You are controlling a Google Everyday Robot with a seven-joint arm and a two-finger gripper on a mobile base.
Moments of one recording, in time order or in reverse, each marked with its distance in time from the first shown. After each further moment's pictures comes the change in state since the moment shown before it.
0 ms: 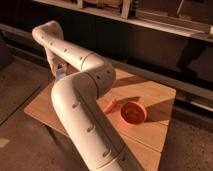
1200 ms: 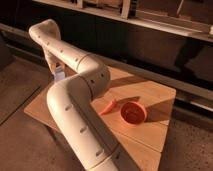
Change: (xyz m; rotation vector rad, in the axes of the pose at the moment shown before) arm -0.013 0.005 0.005 0.007 -0.004 -0.035
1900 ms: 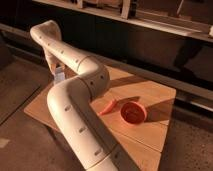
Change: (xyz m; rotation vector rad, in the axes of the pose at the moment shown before) arm -0.002 0.001 0.002 -0.015 0.000 0.004
